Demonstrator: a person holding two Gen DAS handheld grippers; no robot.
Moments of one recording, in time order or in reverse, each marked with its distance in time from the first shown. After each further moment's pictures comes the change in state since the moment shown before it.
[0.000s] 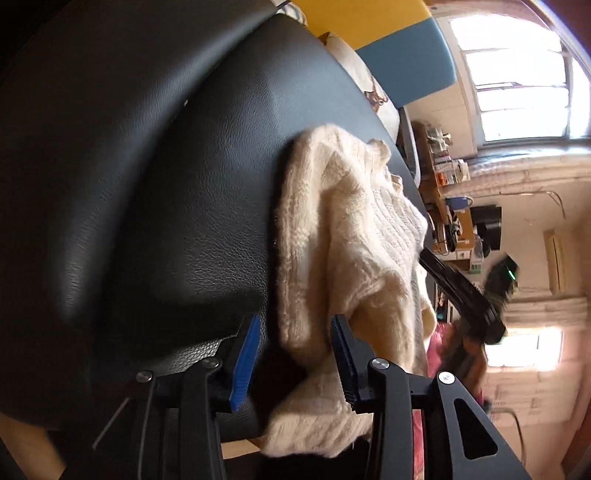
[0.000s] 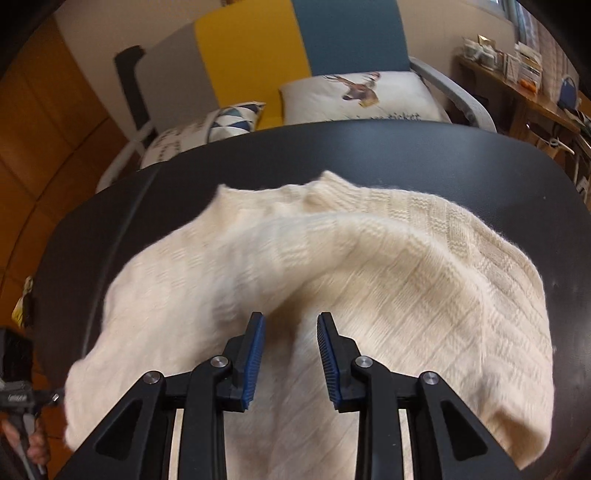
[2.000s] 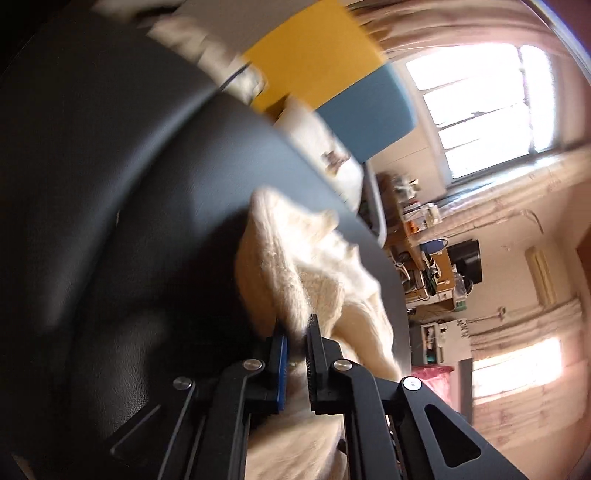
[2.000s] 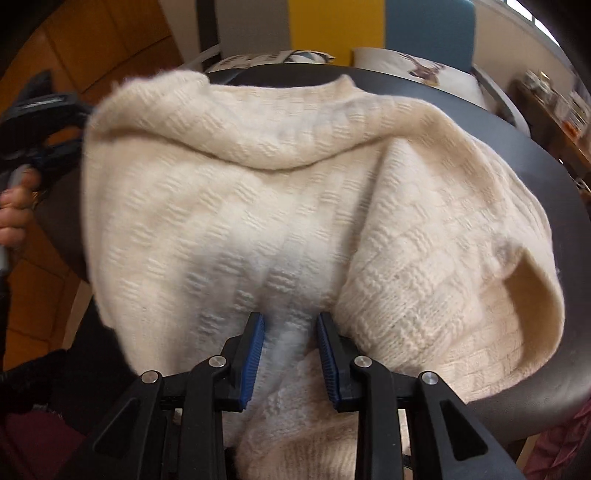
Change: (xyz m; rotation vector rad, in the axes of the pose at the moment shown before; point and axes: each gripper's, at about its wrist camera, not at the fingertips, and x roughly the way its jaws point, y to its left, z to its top) left arm -0.029 -0.080 0.018 0.117 -0.306 -0.068; right arm -0.034 0.056 -0.118 -0.230 0.171 -0.046
